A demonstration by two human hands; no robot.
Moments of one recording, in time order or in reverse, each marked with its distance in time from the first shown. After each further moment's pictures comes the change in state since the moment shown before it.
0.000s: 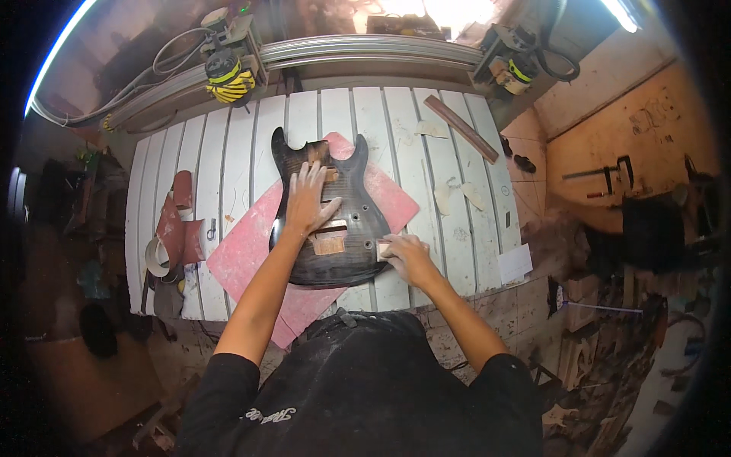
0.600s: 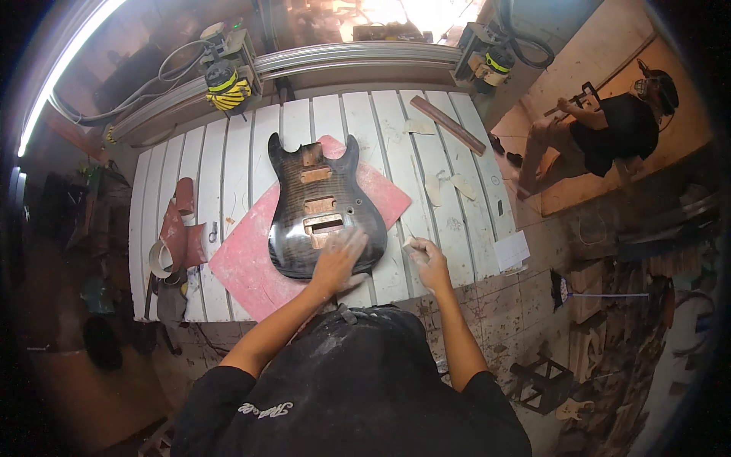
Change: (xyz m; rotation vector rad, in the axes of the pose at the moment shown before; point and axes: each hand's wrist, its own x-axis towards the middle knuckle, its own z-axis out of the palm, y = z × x) left_hand -0.132 0.090 0.016 0.009 -0.251 0.384; right_hand -0.063 0.050 0.041 0.576 0.477 0.285
